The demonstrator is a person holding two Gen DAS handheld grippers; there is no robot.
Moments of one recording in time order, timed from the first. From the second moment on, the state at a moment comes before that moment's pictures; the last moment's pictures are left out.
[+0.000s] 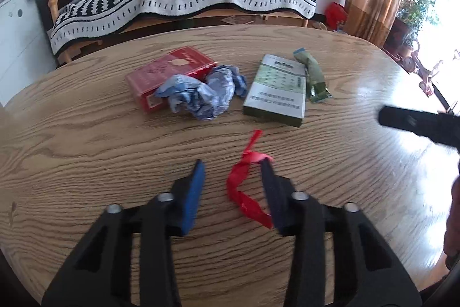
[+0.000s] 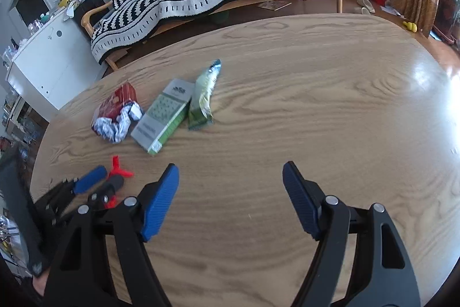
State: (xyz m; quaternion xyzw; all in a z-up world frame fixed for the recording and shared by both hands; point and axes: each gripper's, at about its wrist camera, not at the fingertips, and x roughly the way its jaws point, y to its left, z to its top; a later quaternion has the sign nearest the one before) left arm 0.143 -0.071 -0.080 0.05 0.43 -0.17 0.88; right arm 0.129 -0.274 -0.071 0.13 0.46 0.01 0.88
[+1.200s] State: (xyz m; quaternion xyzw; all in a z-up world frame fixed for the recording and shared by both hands) left arm 0.108 -0.112 -0.032 0.00 0.43 -0.21 0.88; right arm 0.083 -0.314 -0.030 0.17 0.42 0.02 0.89
